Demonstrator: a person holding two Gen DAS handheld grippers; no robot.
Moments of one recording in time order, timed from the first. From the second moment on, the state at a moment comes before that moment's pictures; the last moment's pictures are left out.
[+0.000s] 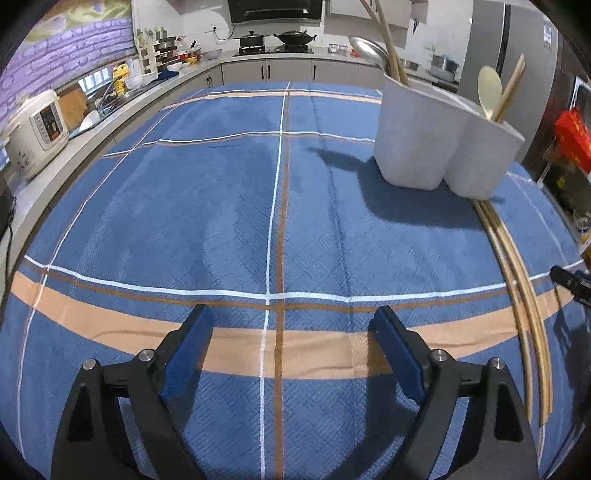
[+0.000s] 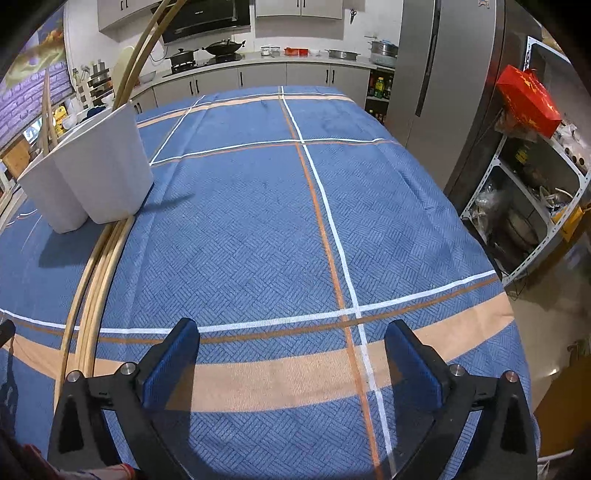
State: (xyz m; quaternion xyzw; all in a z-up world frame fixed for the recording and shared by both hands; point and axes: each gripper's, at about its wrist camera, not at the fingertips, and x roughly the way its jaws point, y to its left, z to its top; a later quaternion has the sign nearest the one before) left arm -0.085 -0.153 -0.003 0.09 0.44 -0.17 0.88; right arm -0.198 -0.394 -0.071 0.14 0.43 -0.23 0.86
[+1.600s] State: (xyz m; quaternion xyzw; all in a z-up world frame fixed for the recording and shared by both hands) left arm -0.082 -0.155 -0.005 0.08 0.45 -0.16 0.87; right arm -0.199 -0.394 -0.072 0.14 0.43 -0.23 0.86
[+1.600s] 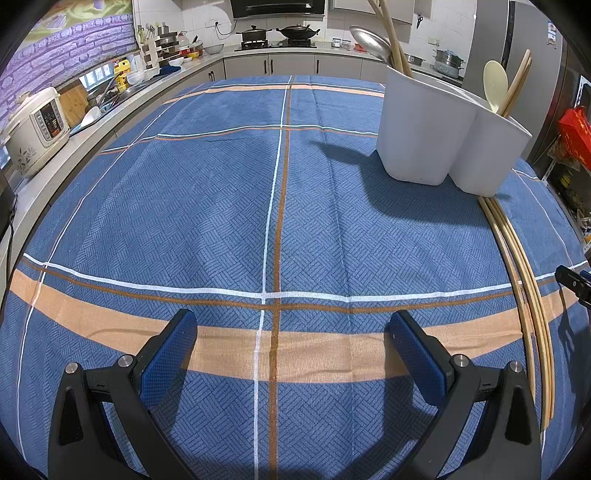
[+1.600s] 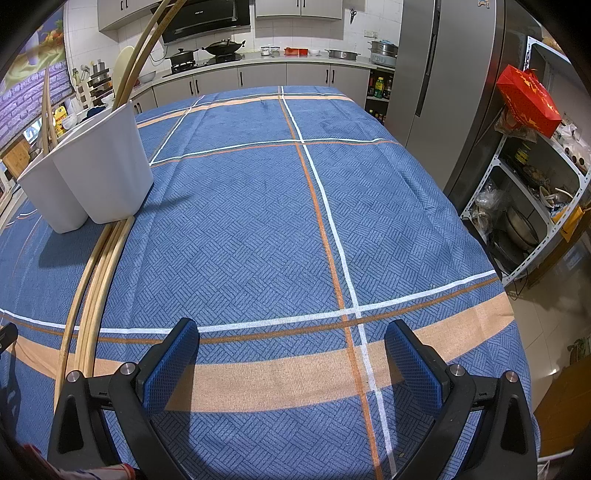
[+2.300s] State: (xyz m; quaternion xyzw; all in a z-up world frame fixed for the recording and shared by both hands) left arm -0.082 -0.156 -0.005 0.08 0.45 -0.16 0.87; right arm -0.204 -0.376 -0.068 0.15 0.44 -0.25 0.85
